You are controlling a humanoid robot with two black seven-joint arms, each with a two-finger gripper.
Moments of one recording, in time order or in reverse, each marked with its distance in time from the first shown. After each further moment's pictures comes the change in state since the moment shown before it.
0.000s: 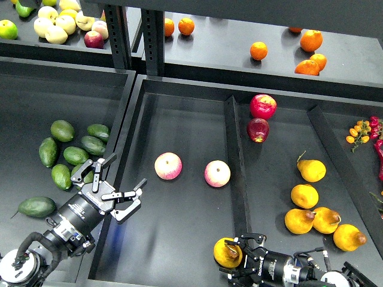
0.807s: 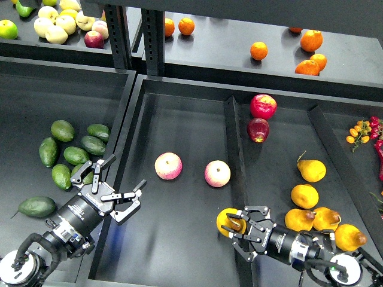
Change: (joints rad) left arm 0.002 0.000 -0.001 0.000 0.000 0.000 0.000; right arm 0.044 -0.076 0.078 0.141 0.179 0.000 0.000
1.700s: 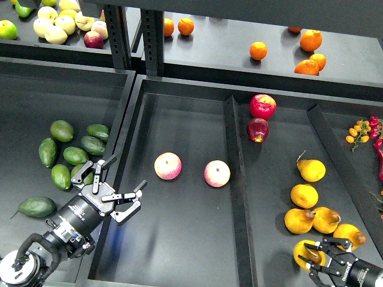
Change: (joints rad) left arm 0.000 0.000 0.002 0.000 0.006 0.000 0.000; right arm -0.199 -0.329 0.009 0.026 0.128 0.000 0.000
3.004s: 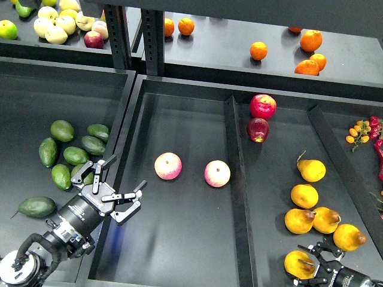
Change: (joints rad) left arm 0.000 0.000 -0.001 0.000 0.002 0.000 0.000; right arm 0.017 0.056 -0.013 -0.067 -0.024 0.000 0.000
